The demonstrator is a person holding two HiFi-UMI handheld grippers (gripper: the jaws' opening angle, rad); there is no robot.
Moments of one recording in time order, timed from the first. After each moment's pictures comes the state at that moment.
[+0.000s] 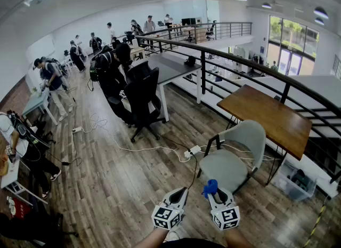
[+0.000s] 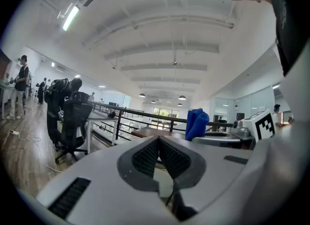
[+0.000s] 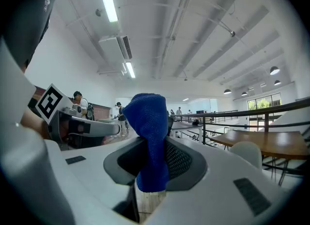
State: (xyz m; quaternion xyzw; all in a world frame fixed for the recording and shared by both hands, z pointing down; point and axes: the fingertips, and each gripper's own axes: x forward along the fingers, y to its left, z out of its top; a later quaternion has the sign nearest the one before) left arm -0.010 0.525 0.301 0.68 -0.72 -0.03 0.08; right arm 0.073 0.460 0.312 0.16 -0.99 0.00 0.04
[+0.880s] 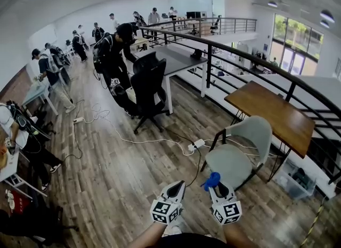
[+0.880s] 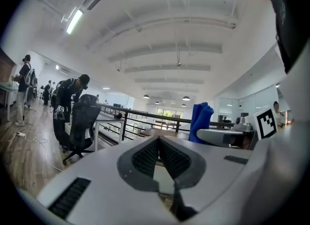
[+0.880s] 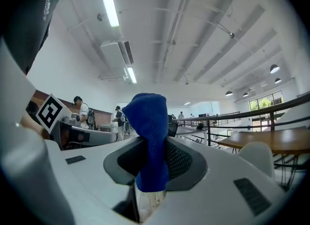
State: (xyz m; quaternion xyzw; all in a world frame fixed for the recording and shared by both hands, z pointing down) left arm -0.075 0.572 0.306 0.67 -0.74 -0.03 0.08; right arm 0.018 0.498 0.300 0.15 -0.99 0.01 0.00
